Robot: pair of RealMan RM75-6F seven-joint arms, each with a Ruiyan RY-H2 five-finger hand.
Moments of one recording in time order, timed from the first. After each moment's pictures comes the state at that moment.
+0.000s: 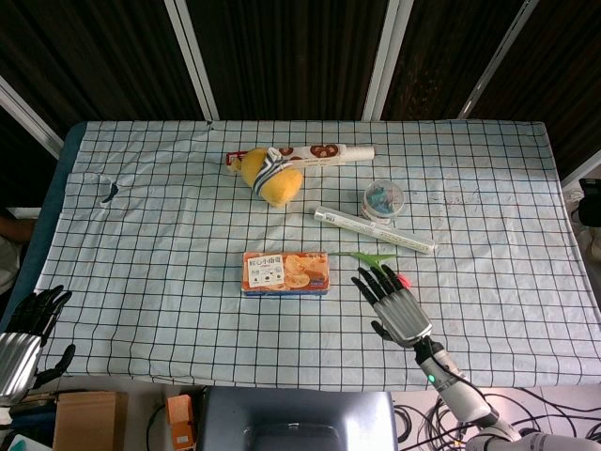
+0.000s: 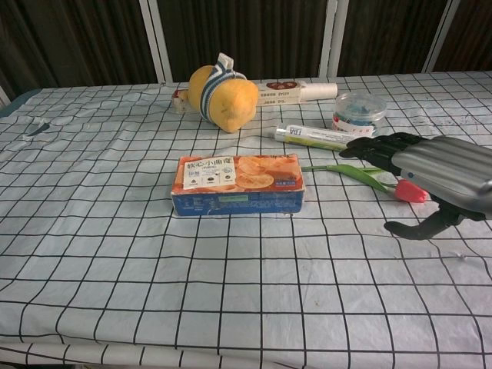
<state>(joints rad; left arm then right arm) -0.08 -1.06 0.05 -1.57 1.65 1.54 -0.13 0.47 -1.49 0.01 -1.57 -1.46 1.14 -0.46</state>
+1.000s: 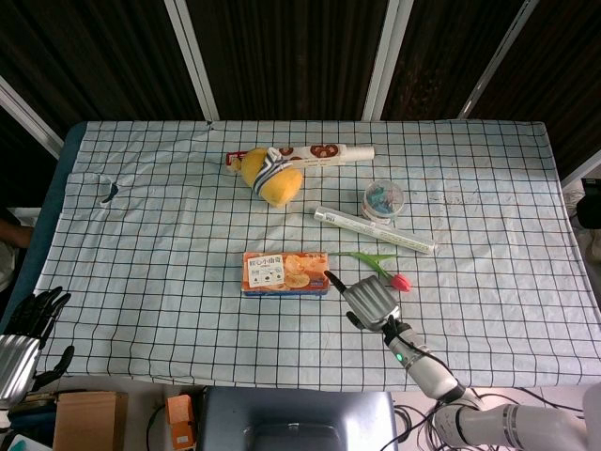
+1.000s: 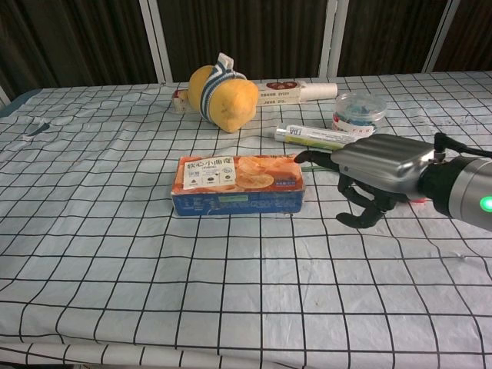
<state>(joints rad) -0.07 -1.06 0.05 -1.56 1.67 1.57 -0.14 0.63 -1.53 0.13 -1.65 -1.13 0.92 -0.70</state>
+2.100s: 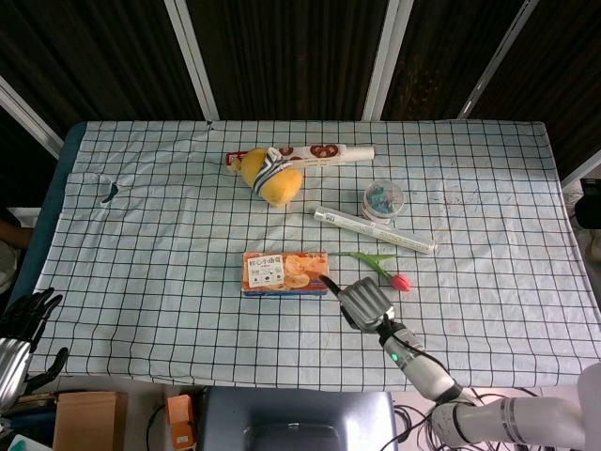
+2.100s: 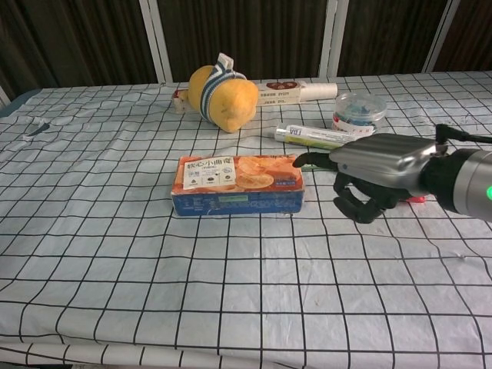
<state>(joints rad) -0.05 -1.05 0.05 -1.55 1.69 1.60 -0.17 0.72 -1.45 0.05 -1.78 -1.00 0.98 -0.69</state>
